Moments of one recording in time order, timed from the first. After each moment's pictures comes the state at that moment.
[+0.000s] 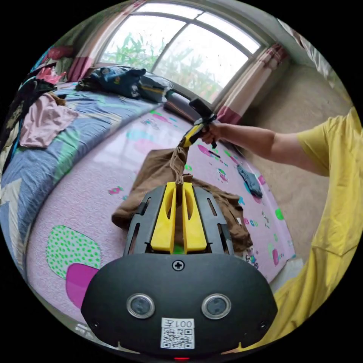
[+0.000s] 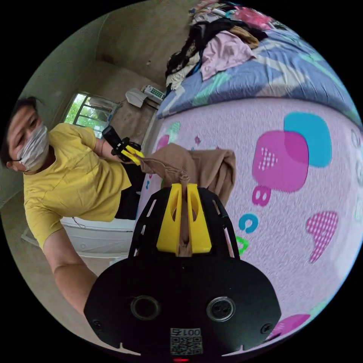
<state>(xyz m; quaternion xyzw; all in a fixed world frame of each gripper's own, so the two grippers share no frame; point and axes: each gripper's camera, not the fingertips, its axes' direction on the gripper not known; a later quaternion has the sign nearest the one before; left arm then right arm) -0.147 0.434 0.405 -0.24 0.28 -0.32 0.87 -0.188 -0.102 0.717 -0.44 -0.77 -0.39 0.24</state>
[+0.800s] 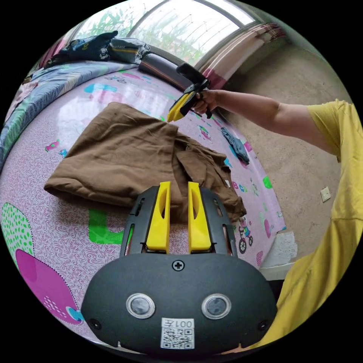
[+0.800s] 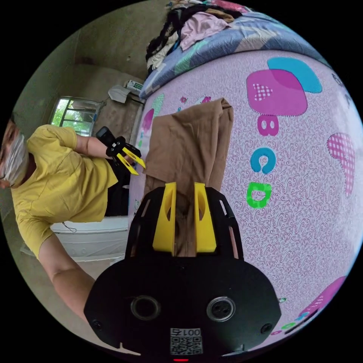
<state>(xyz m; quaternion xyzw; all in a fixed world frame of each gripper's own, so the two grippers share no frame) -0.062 0.475 0.437 -0.27 0.38 -0.30 0.83 -0.126 -0.064 0.702 -0.47 -0.74 -0.40 0.27</state>
